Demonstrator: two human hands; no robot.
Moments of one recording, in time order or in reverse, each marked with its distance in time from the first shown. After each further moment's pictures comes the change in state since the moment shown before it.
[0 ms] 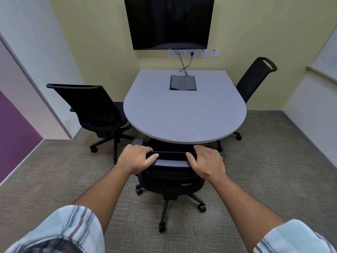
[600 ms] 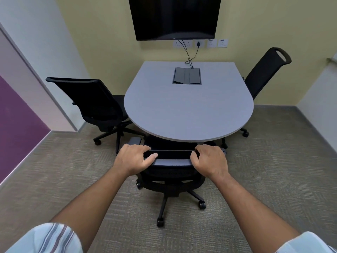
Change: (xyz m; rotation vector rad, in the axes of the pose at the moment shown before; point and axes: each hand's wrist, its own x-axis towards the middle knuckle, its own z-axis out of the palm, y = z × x) left_hand 0.018 0.039 0.004 -0.036 0.066 -0.072; right_hand 0.028 0.055 0.007 0.125 -0.006 -0.017
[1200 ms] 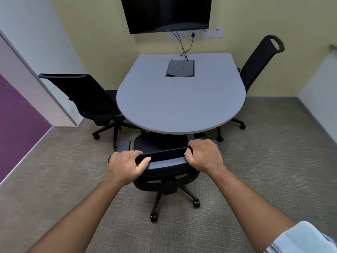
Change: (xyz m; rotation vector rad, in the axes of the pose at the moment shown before) left_hand -0.049 0.110 0.003 0.007 0.069 -0.173; right_hand -0.030 0.076 -0.040 0.078 -0.075 -0.141
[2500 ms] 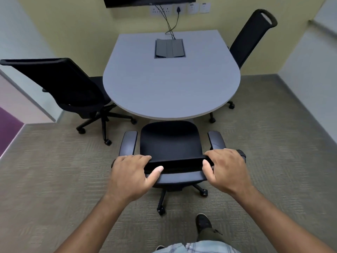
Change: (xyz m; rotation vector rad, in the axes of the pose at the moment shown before) left_hand -0.039 -0.065 -0.013 -0.046 -0.122 0.200; right_hand -0.075 -0.090 0.020 -0.156 0.002 0.184
